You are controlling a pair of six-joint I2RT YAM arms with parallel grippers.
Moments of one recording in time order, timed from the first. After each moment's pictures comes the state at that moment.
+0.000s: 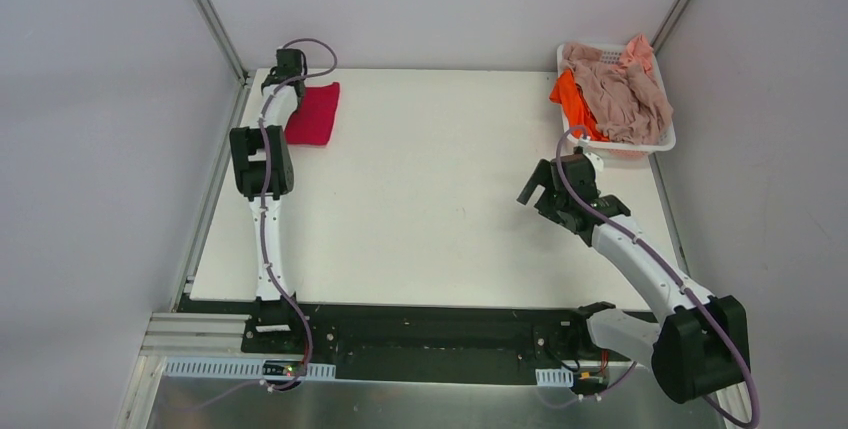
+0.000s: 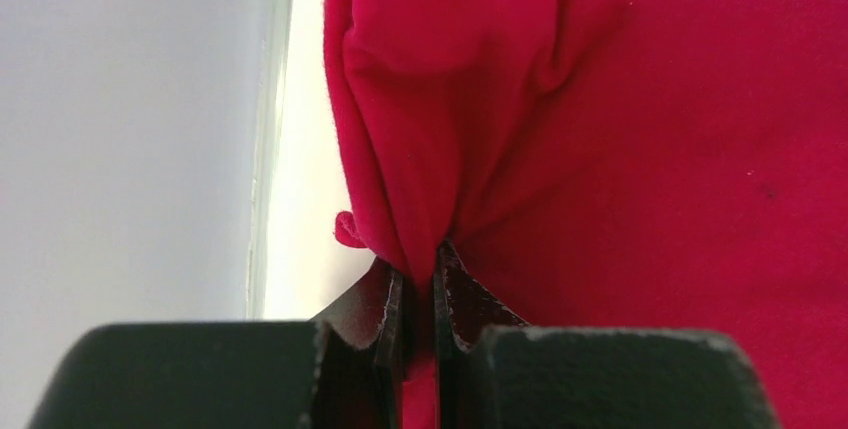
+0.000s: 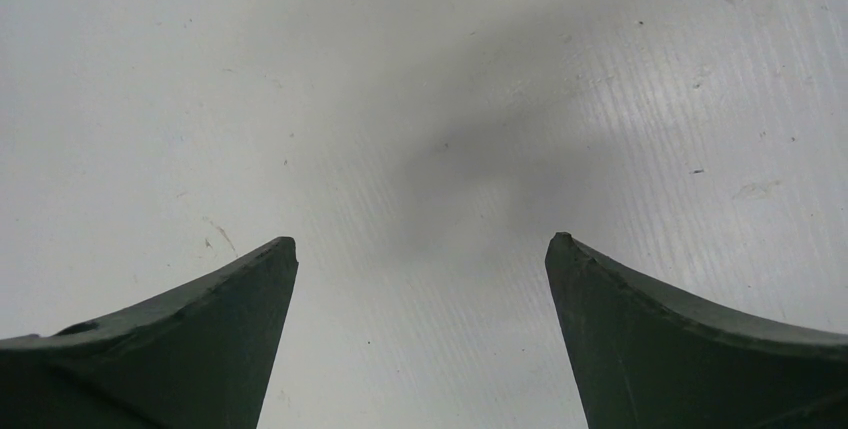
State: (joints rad) left arm 0.06 2.53 2.18 -0.52 -0.56 0.23; right arm 0.33 1.11 0.72 -0.49 0.23 0.71
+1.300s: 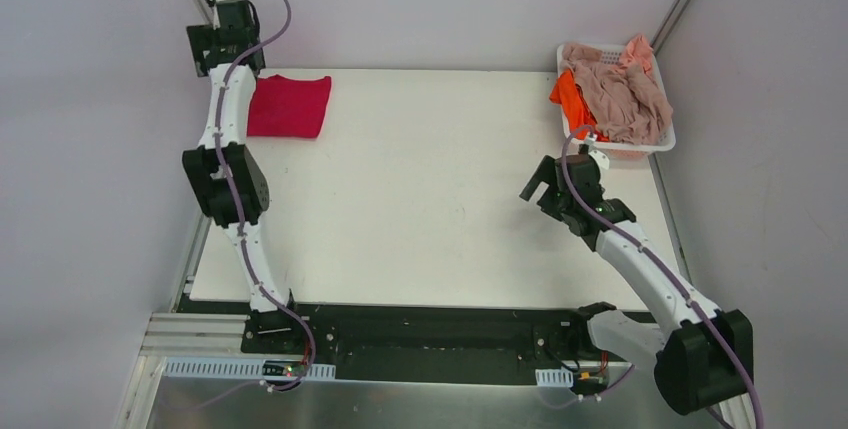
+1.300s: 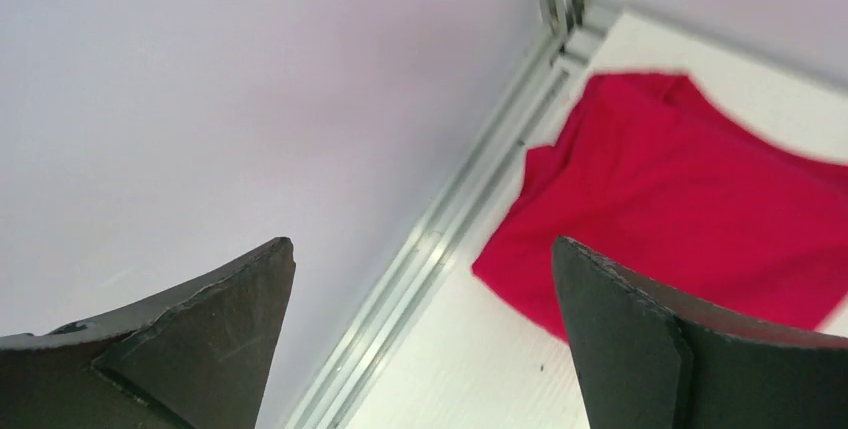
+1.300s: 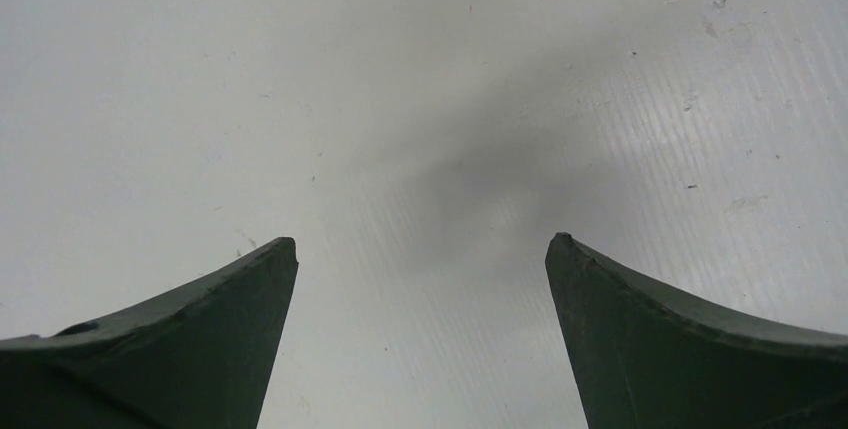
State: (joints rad) left arm 0.16 2.18 2.13 -0.53 -0.57 0.10; right arm 0.33 1.09 0.72 -0.46 0.26 0.71
